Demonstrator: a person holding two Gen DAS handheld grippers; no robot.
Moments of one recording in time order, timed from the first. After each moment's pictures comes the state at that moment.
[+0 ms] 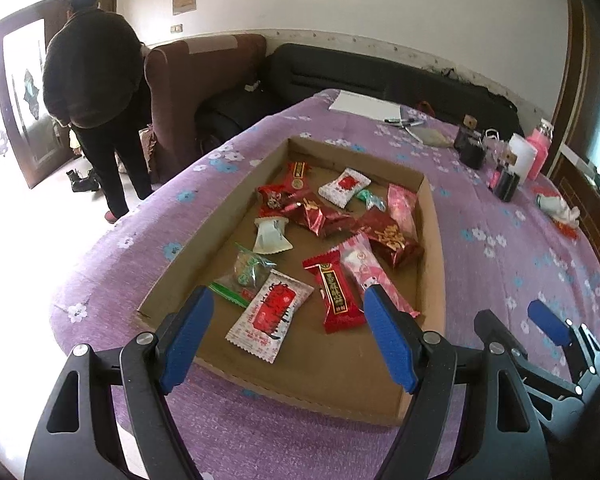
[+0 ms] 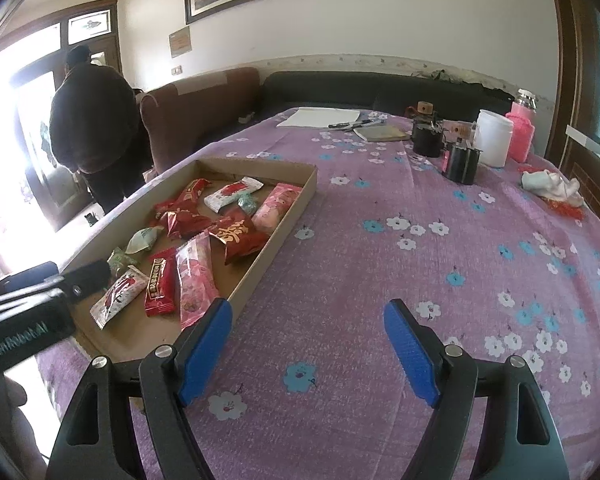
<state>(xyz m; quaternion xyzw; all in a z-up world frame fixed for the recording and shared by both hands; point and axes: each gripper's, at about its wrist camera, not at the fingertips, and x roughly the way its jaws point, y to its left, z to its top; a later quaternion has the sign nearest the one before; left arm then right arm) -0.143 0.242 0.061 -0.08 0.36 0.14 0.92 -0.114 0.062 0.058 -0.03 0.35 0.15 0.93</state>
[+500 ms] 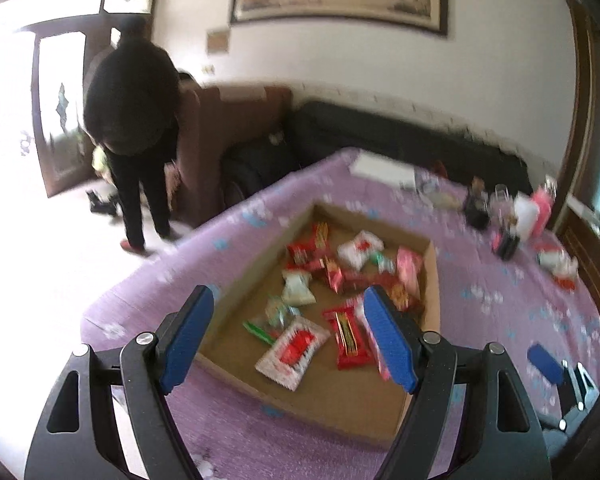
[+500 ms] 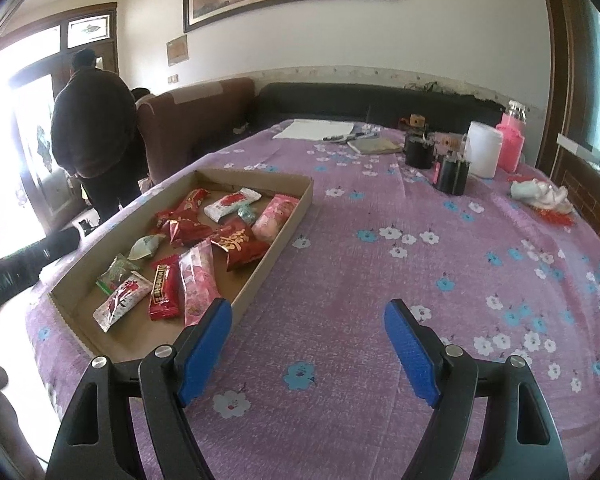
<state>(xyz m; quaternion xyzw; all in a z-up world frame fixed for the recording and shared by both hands) -0.180 0.249 0.096 -0.10 0.24 0.19 0.95 -0.132 0.065 0.069 -0.04 0.32 0.14 0.94</state>
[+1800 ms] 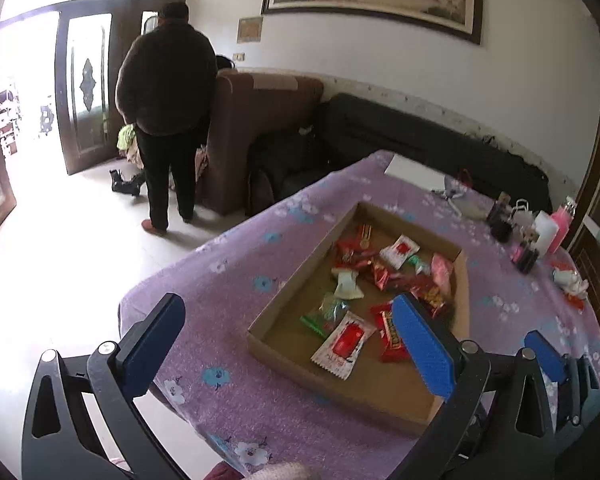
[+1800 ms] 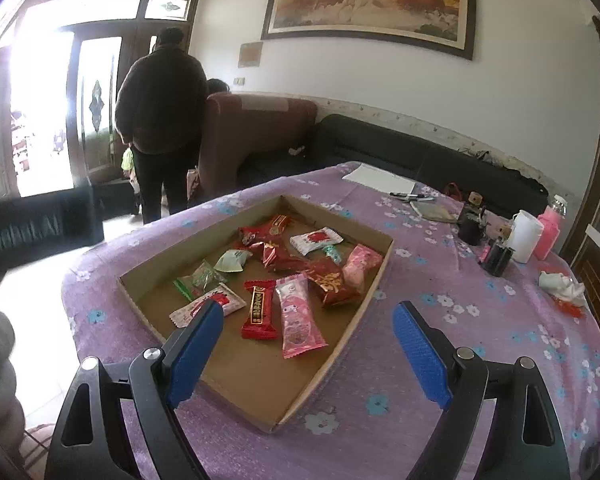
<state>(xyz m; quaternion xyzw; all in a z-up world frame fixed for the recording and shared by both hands) -0.193 0.292 0.095 -0.13 0.28 0.22 0.92 -0.170 0.144 0.093 -0.14 0.26 0.22 0.93</state>
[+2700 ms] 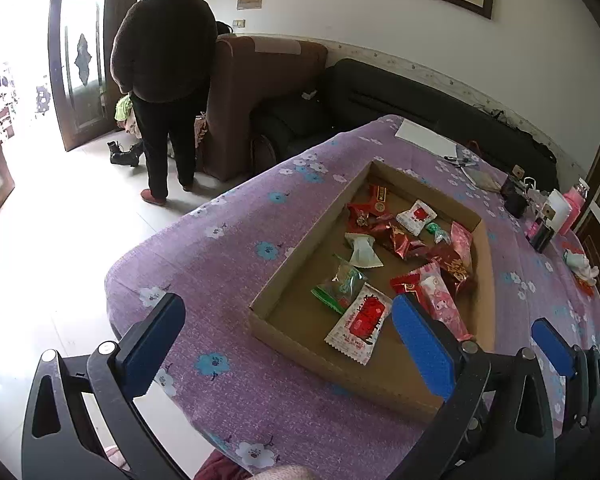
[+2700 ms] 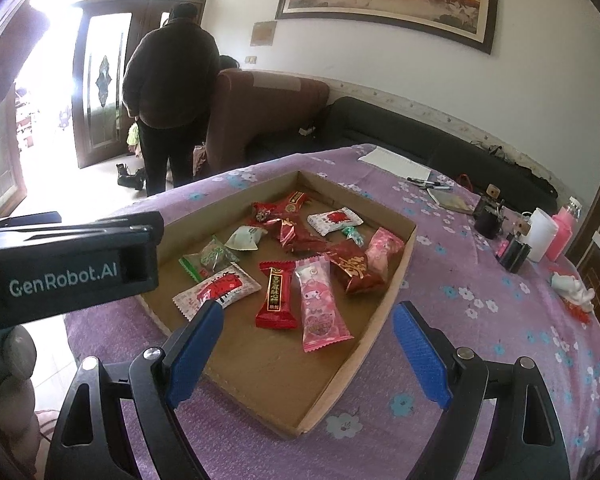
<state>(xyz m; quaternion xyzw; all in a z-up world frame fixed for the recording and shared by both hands) -0.173 0.304 0.065 -0.14 0.34 0.21 0.90 -0.162 0.164 0.074 -0.17 0.28 0.23 0.92</state>
